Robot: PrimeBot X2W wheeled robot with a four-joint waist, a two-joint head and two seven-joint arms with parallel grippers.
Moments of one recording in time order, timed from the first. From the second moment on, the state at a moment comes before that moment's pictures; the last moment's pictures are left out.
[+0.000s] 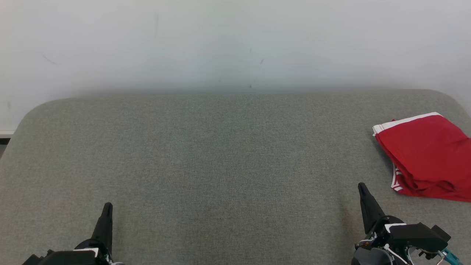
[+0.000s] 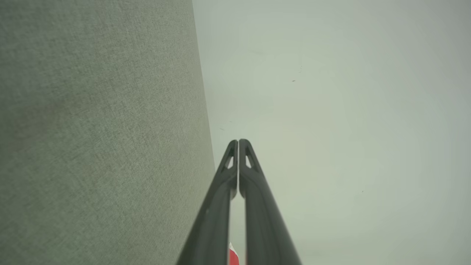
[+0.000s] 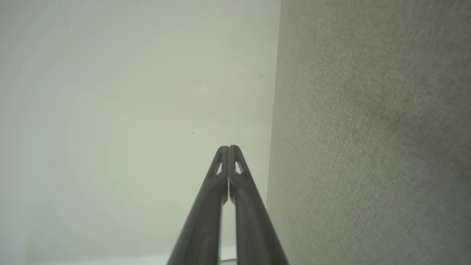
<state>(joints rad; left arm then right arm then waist) -0.11 0.05 0.11 0.25 -1.61 -0.13 0.12 -0.11 -0.06 -0.10 0.24 1.63 0.13 0.10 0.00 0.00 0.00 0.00</state>
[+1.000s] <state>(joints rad) -0.11 0.05 0.11 0.25 -1.61 -0.13 0.12 -0.11 -0.06 -0.10 0.24 1.62 0.13 0.11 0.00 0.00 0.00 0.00</state>
